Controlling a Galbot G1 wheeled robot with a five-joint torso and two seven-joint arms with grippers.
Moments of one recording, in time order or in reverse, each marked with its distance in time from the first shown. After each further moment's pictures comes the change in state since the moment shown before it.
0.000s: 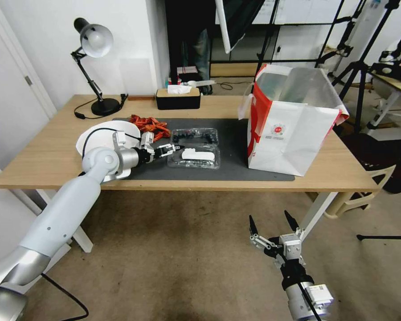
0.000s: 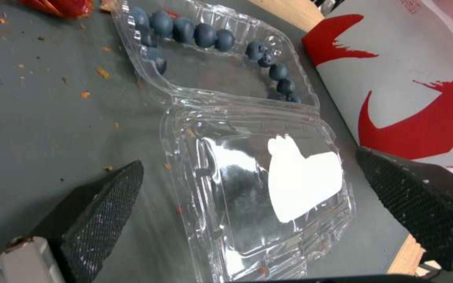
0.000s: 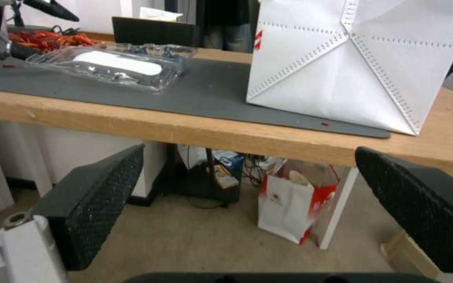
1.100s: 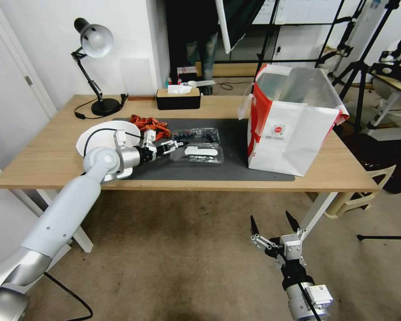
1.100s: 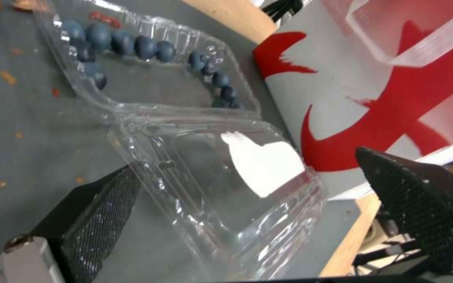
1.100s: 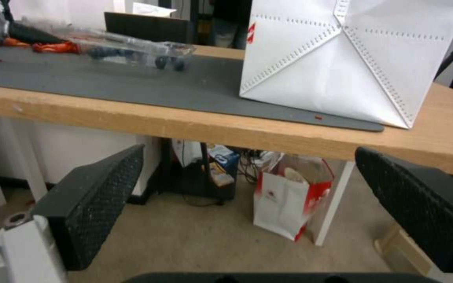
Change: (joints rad) left arm 0.004 -0.016 -0.012 -0.016 -0.102 0.000 0.035; right arm 0.006 0.000 0.002 -0.016 -0.002 0.003 0.016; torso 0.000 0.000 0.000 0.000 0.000
